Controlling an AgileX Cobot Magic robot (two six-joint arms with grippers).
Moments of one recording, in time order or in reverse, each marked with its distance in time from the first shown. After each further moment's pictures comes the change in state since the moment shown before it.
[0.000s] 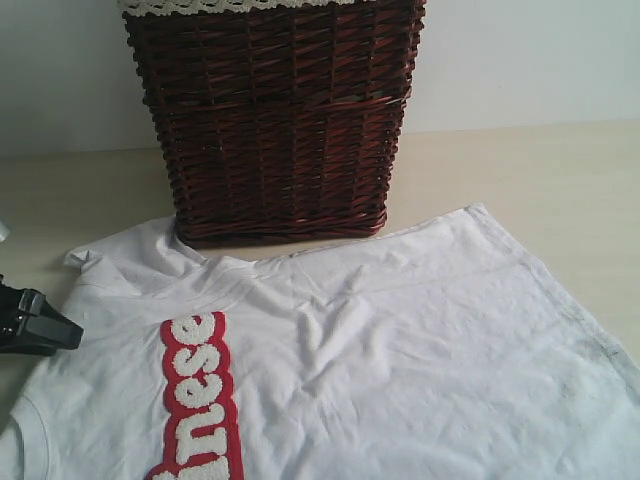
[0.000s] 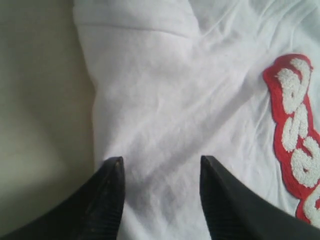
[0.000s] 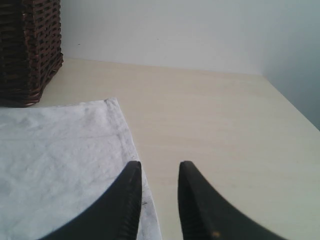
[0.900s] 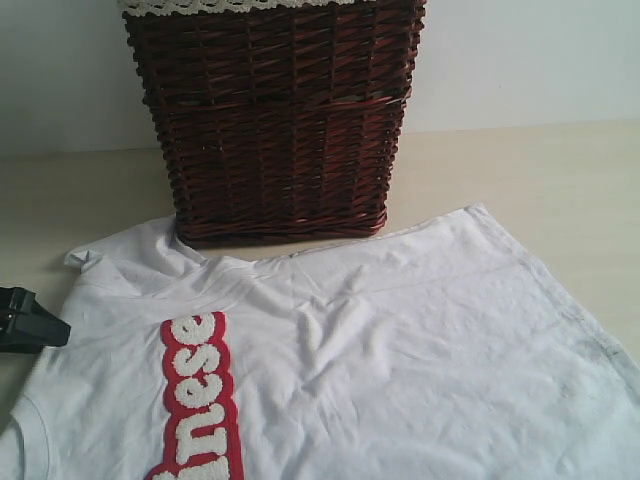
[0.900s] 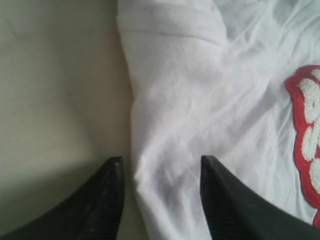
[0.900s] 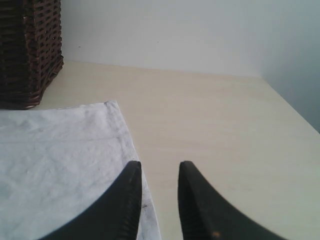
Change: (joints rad) left arm 0.029 -0.007 0.007 -0.011 -0.031 0.004; right arm 0.000 0.000 0.000 0.000 -0.009 0.000
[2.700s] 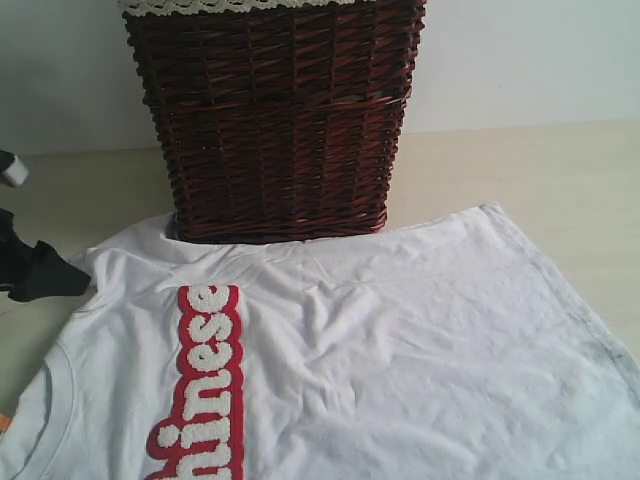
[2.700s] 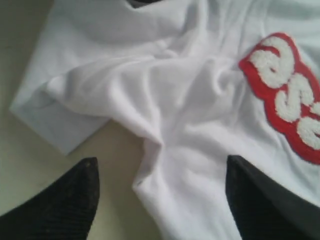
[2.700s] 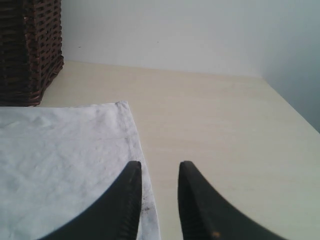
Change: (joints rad) left arm -0.148 -0.149 -0.068 0.075 -0.115 0.178; right arm 0.000 0.000 0.000 0.000 0.000 0.000
